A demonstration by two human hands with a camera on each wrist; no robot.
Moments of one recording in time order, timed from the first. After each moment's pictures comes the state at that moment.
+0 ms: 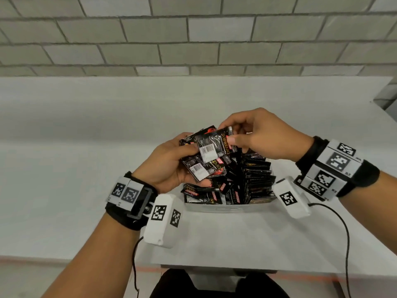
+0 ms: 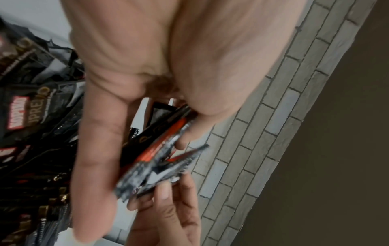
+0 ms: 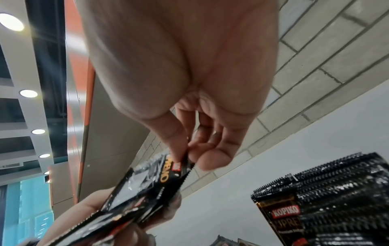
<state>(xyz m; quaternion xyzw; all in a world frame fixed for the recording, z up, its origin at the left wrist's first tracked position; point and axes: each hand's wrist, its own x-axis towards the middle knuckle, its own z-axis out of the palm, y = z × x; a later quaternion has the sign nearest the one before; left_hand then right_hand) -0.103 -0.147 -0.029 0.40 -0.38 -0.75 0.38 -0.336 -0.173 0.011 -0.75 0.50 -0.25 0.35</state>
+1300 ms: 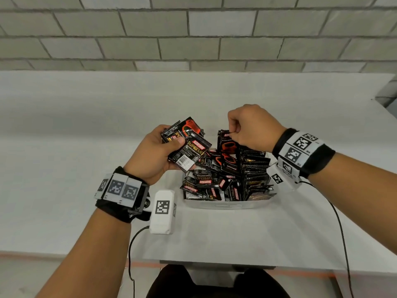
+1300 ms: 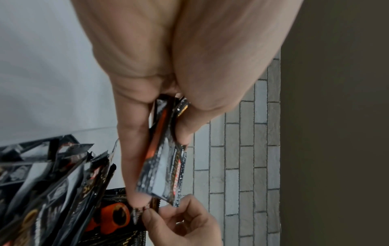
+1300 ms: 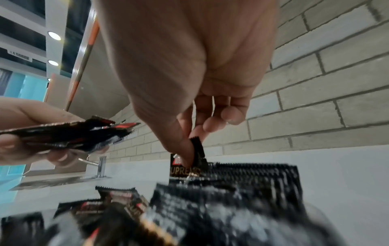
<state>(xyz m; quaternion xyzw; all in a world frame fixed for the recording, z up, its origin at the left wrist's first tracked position) -0.078 -0.163 -0.049 0.46 -0.40 -0.64 0.46 -0.336 -0.217 -0.026 -0.82 0.54 -0.14 0.10</state>
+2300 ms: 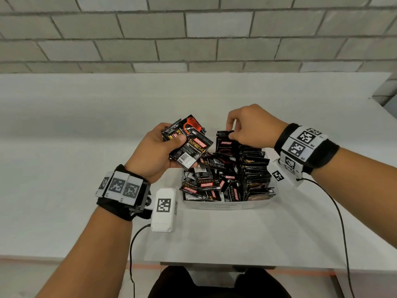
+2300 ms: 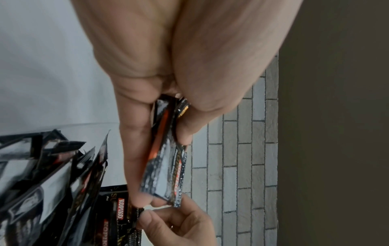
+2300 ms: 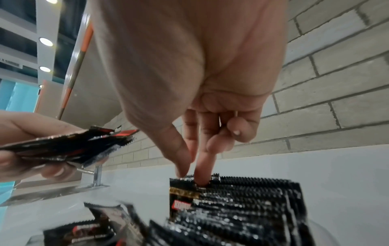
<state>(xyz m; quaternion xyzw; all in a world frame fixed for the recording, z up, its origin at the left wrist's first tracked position) -0.083 -0.168 -0.044 0.46 -0.42 -0.63 0.46 -0.340 -0.224 -0.022 -0.79 0.58 -0.10 0.15</state>
